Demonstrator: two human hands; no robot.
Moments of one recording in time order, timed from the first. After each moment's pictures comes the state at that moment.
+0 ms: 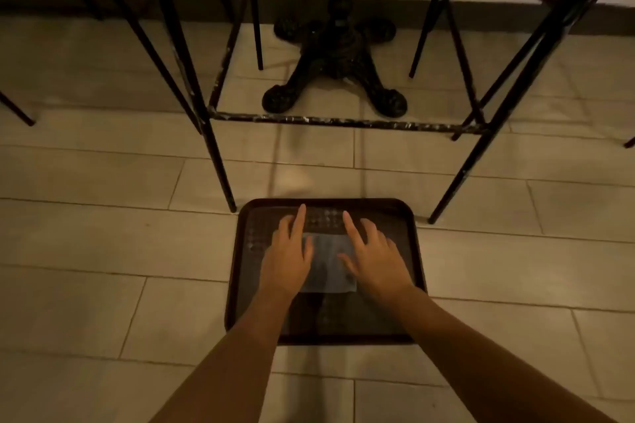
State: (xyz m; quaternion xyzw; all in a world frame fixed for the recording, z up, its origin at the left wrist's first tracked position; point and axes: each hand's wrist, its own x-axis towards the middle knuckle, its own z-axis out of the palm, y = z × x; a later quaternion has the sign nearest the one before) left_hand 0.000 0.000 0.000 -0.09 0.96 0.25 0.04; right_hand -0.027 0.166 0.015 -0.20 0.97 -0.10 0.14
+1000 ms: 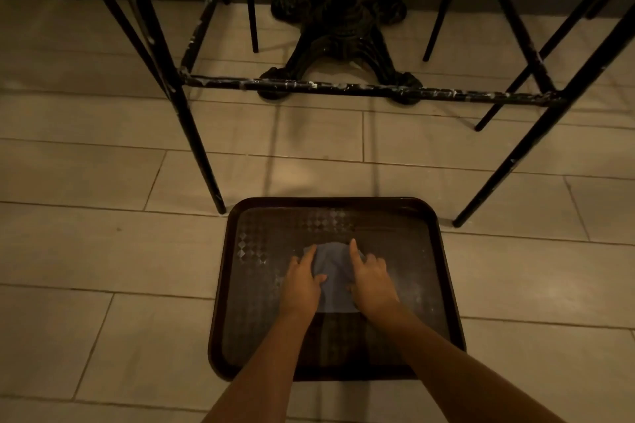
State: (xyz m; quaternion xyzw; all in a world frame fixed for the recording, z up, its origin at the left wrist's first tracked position) left_hand -0.014 0.015 -0.104 -0.22 0.86 0.41 0.20; right_hand -0.037 0.141 -0.100 -0.08 0.95 -0.10 0.27
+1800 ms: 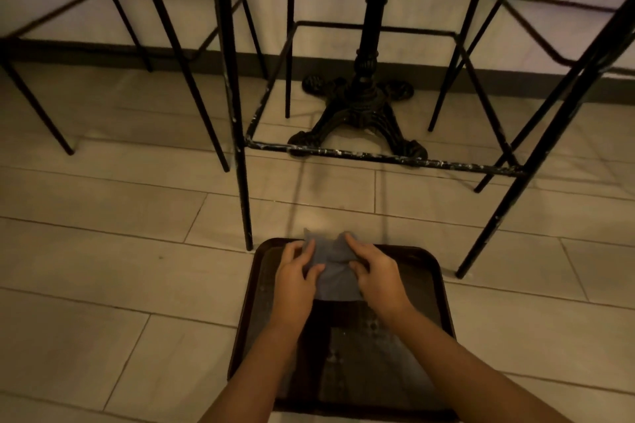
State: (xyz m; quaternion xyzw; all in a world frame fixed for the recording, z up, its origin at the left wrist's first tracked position) left_hand -0.013 -0.015 0.007 -0.15 0.86 0.48 -0.09; right_hand -0.057 0.122 0.012 -0.14 0.87 -0.47 0.06
